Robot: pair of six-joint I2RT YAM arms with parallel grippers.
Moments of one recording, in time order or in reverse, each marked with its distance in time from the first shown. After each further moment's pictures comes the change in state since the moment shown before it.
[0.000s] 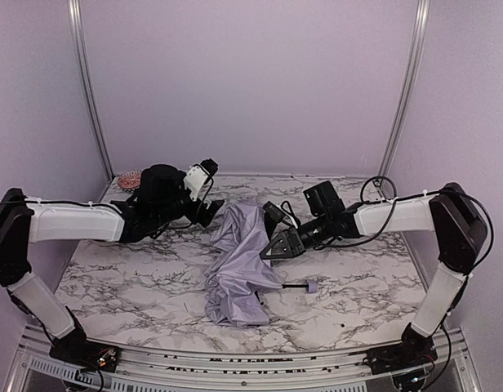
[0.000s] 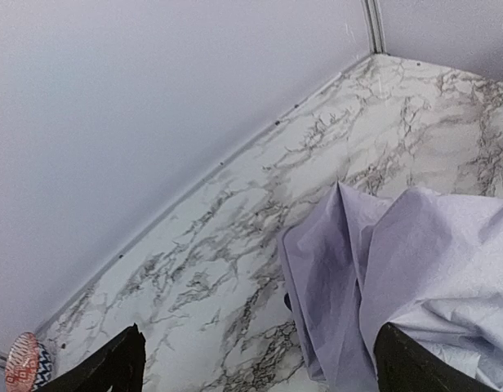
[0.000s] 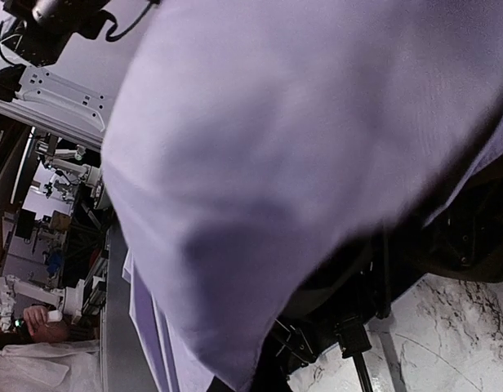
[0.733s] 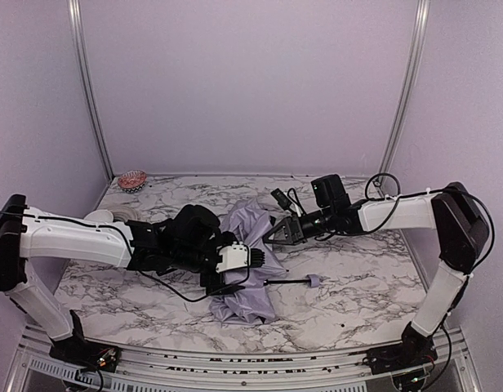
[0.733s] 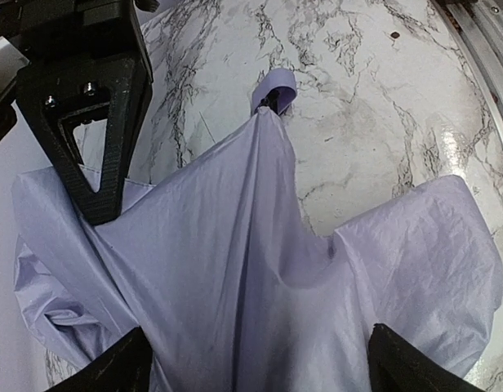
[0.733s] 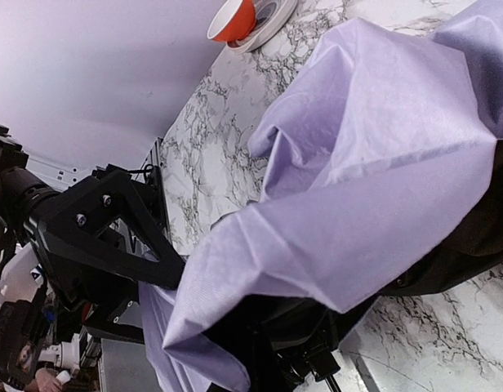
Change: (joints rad) left arm -0.327 -0.103 -0.020 -0.446 0.229 0.347; right arm -0.051 -0.006 0.009 0.113 0.105 0.169
